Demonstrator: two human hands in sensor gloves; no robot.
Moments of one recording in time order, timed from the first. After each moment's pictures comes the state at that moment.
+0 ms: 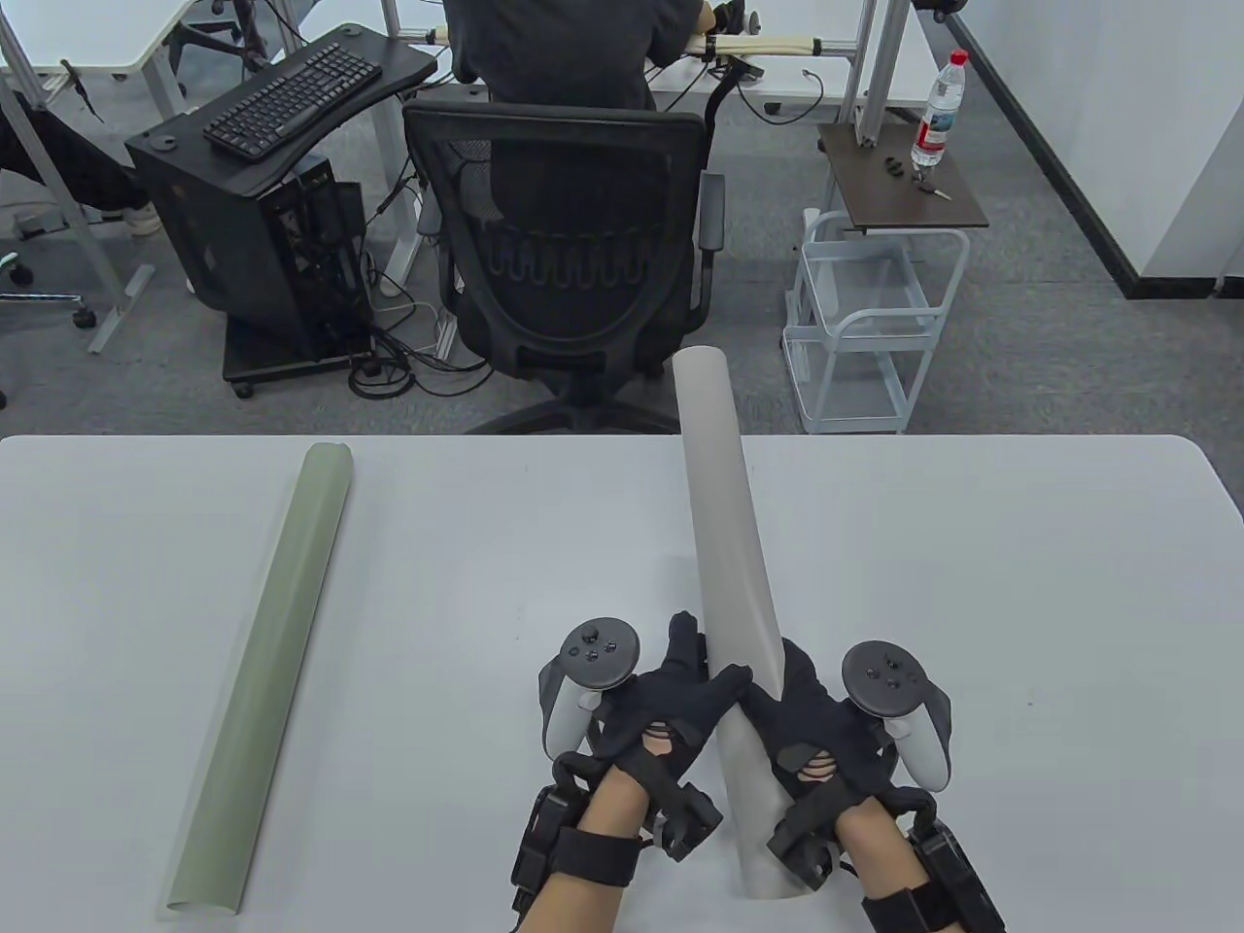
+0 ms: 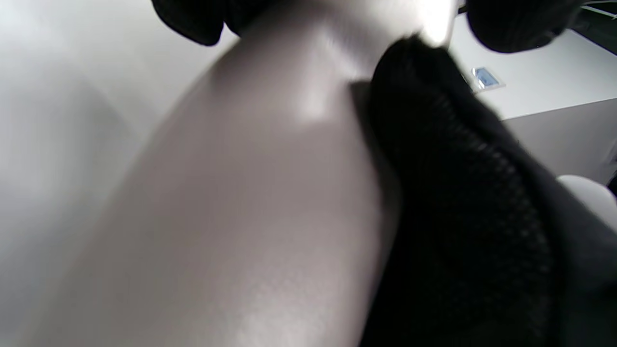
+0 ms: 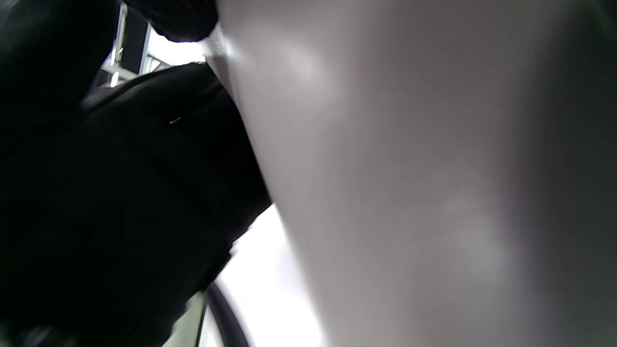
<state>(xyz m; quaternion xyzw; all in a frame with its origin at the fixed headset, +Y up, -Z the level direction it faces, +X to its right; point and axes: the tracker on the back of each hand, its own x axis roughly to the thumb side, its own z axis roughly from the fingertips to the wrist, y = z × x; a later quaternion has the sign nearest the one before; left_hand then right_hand) -0.025 -0.745 -0.365 -0.26 -0.15 0.60 0.74 0.165 -0.722 -0.328 0.05 0.18 0.84 0.51</state>
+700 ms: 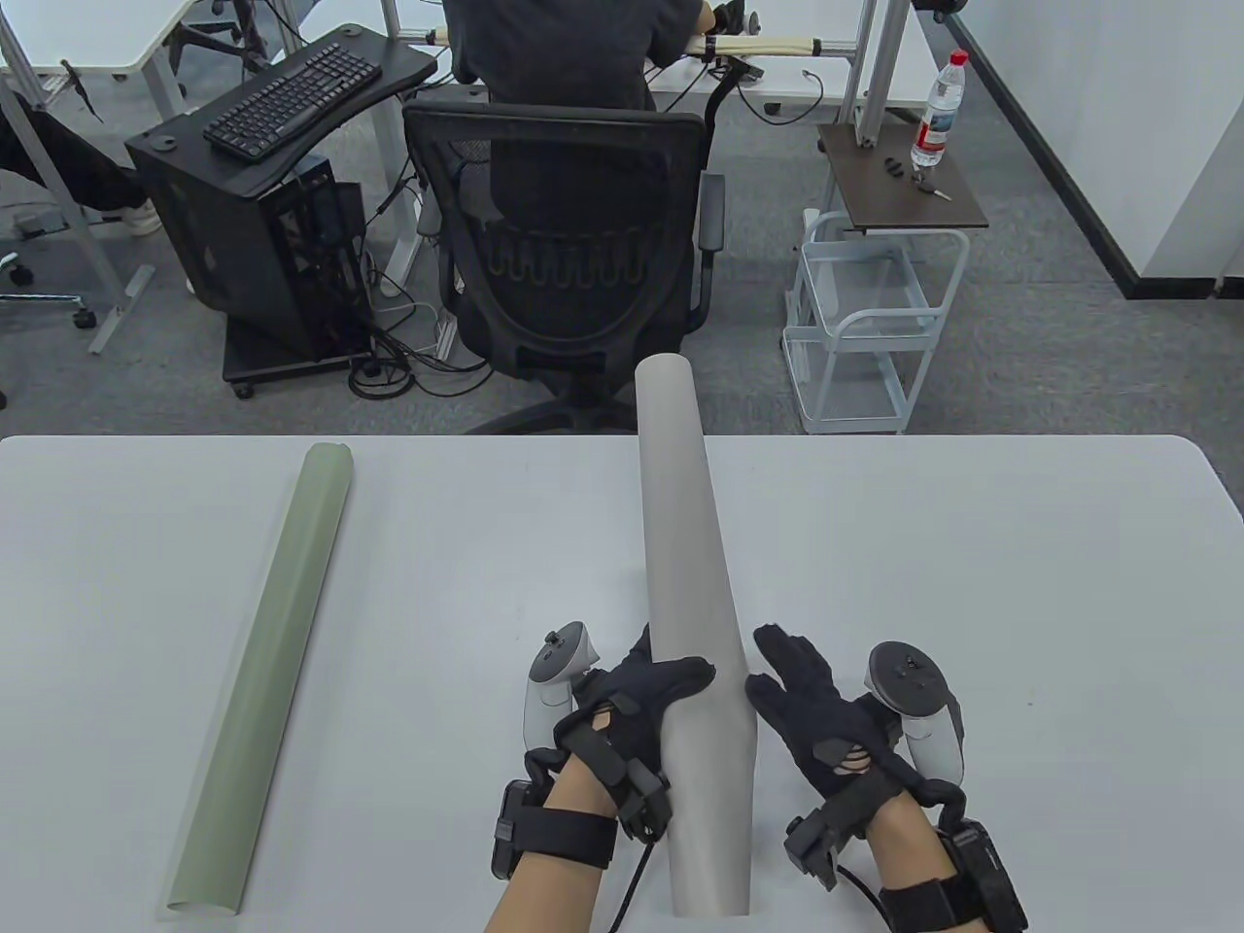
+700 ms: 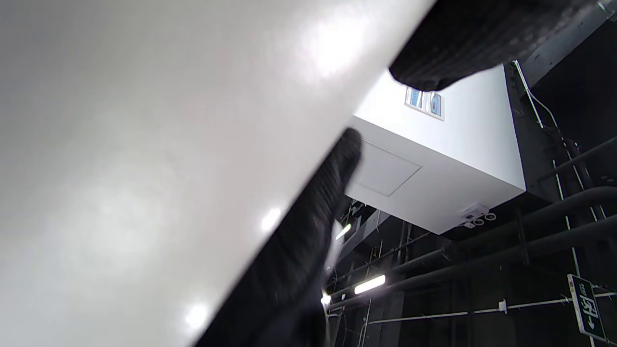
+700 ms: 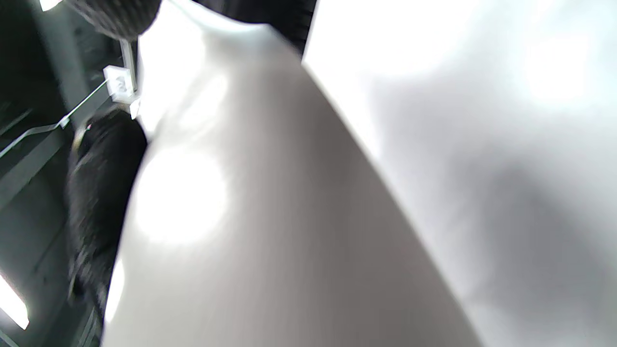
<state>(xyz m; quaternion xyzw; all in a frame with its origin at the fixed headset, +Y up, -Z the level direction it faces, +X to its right) -0.041 -0.761 -0.372 -0.31 -0.18 0.78 0.52 0.193 -0.747 -0.341 0.03 0.22 0.73 0.65</state>
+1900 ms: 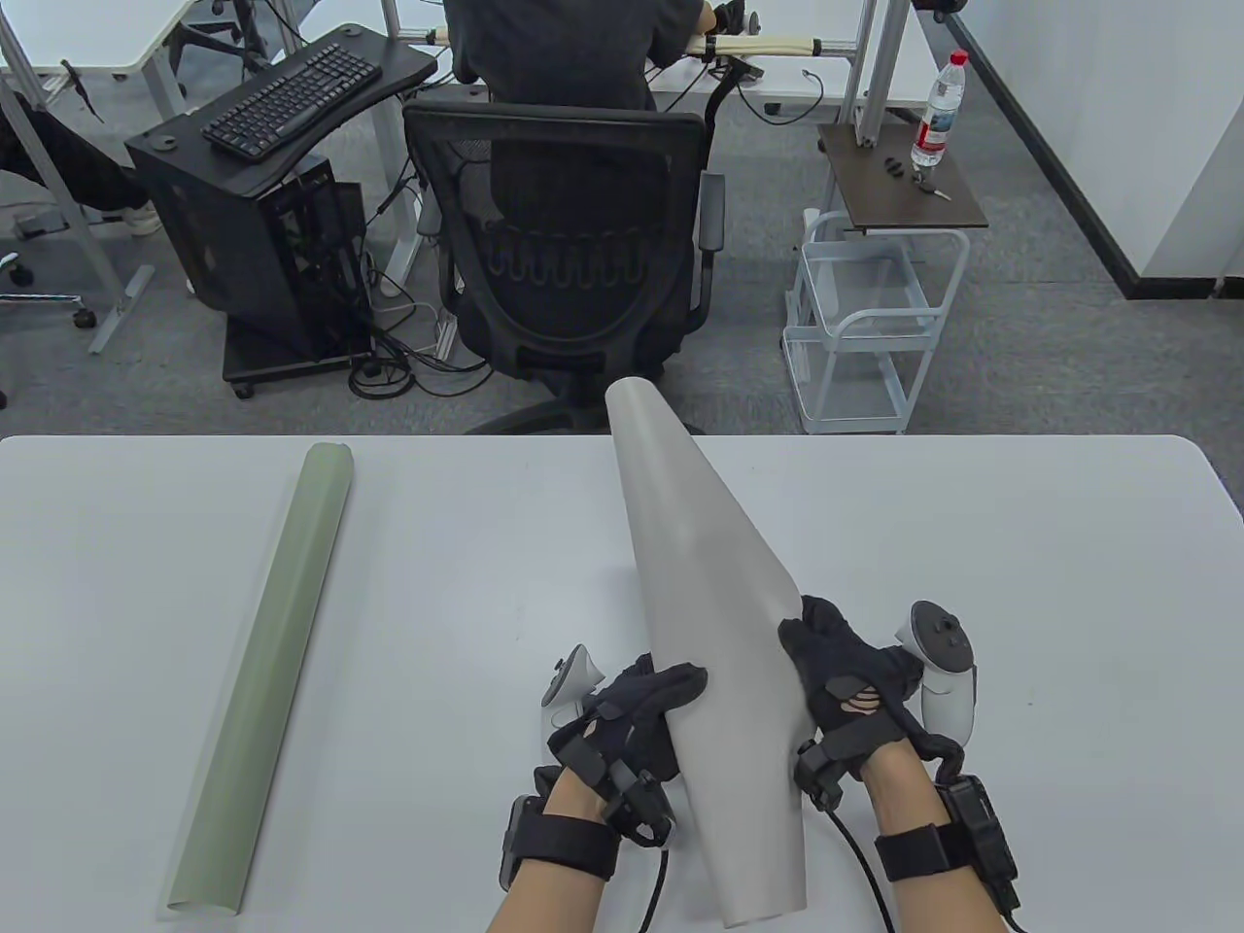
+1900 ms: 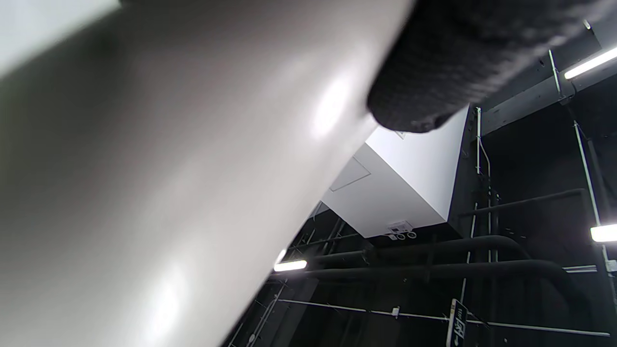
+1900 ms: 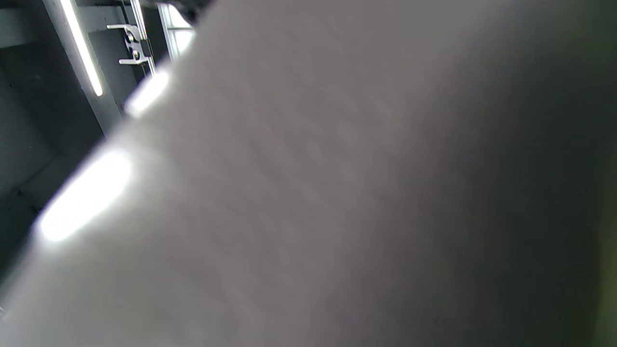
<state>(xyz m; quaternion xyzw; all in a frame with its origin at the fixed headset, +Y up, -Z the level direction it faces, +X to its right) -0.035 -0.780 -0.364 -0.32 -0.17 0.86 0.35 0.206 -0.729 -0.376 0.04 0.16 0.68 0.72</state>
